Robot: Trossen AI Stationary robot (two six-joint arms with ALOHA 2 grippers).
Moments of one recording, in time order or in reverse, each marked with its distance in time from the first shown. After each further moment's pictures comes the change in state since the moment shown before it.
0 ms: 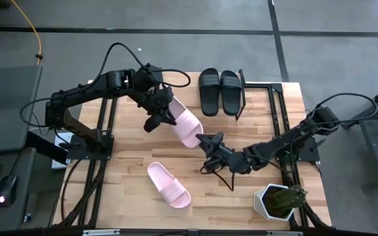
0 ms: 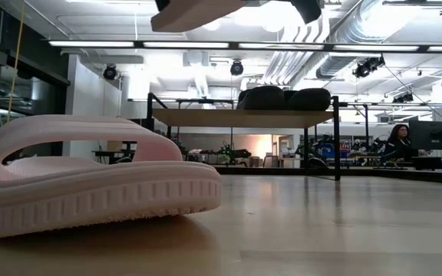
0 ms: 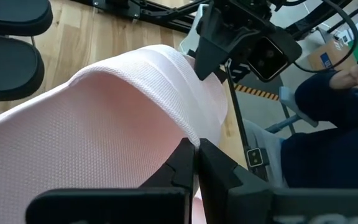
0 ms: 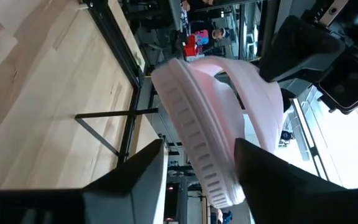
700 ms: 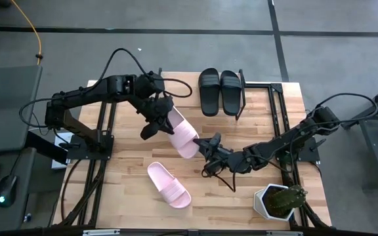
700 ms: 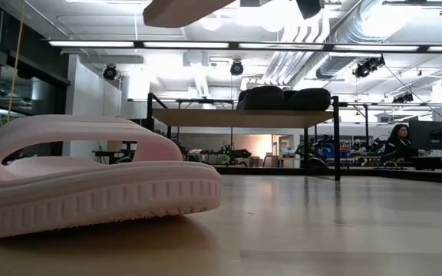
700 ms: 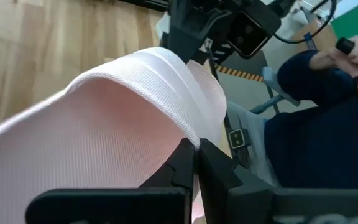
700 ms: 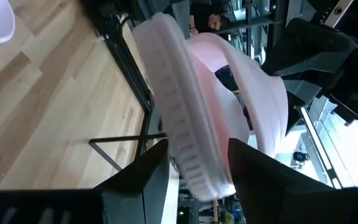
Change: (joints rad) left arm -0.069 0.006 0.000 -0.041 0.022 0.001; right arm -0.004 0.000 0.000 -0.002 -0.111 0.028
